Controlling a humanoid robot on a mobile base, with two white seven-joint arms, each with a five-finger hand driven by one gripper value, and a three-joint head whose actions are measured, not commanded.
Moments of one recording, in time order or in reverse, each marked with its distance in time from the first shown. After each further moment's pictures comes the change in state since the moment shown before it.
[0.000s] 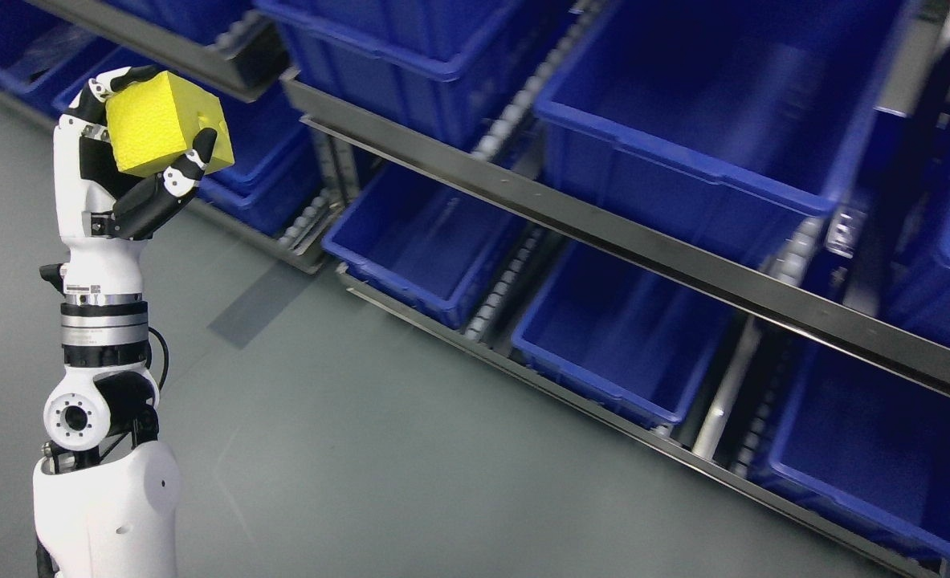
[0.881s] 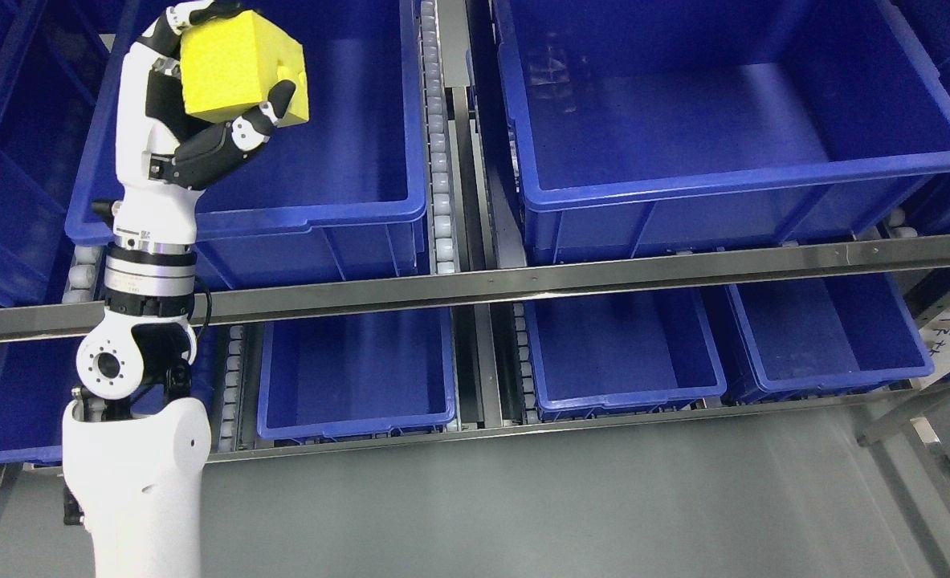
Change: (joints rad) left arm -0.126 0.000 -0.144 -0.044 0.011 0.158 -0.022; right arm 0.000 0.000 0.000 0.000 0.000 0.000 0.000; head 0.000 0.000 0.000
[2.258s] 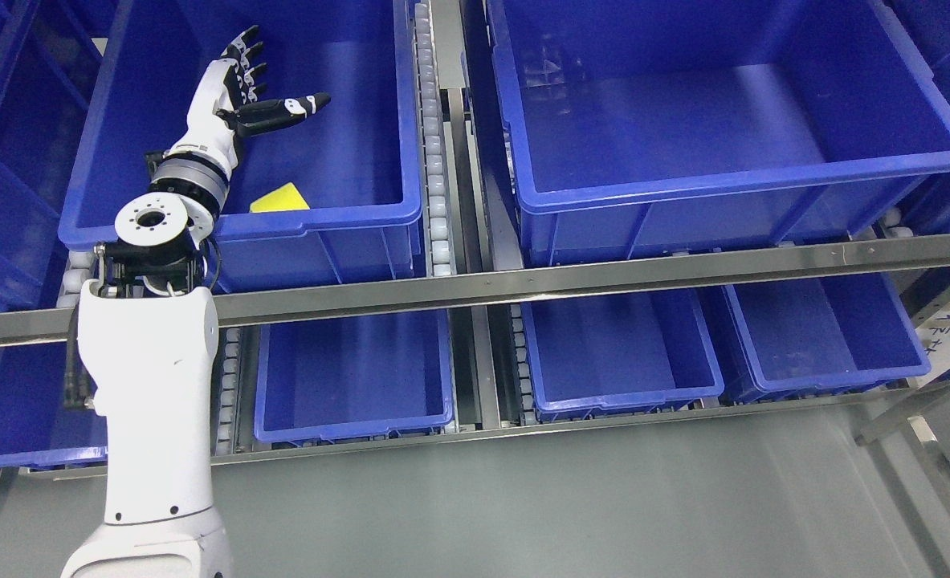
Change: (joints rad) left arm -0.282 0.000 -0.002 0.324 -0.356 0.600 0.132; right arm 0.000 0.000 0.000 0.000 0.000 0.000 0.000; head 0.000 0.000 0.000
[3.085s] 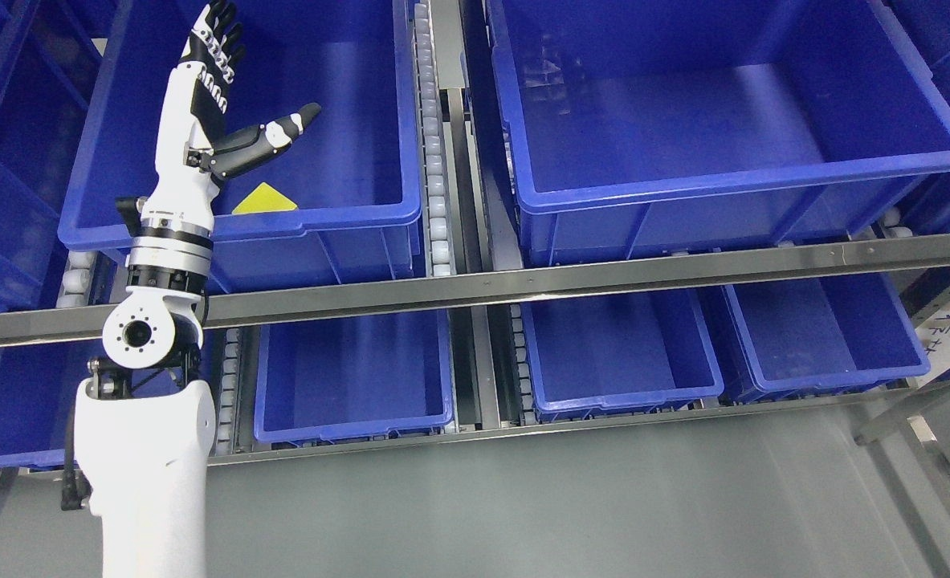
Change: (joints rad) left arm 0.280 0.000 0.012 -0.233 0.091 -0.492 -0.002; right arm 0.000 0.000 0.000 0.000 0.000 0.000 0.000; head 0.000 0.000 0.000
